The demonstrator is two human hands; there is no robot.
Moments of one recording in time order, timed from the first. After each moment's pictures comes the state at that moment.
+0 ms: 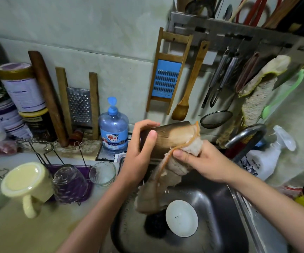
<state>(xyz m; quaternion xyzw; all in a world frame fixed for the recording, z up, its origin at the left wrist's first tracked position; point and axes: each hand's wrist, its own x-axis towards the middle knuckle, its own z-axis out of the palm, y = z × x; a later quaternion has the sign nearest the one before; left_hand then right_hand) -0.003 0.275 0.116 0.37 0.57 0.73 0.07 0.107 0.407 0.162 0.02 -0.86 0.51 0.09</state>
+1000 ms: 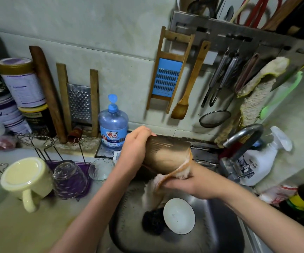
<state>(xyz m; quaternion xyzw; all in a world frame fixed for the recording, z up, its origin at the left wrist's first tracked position) -0.011 0.276 0.131 0.20 0.63 0.72 0.20 0.115 0.375 0.151 0.09 -0.87 0.49 0.02</state>
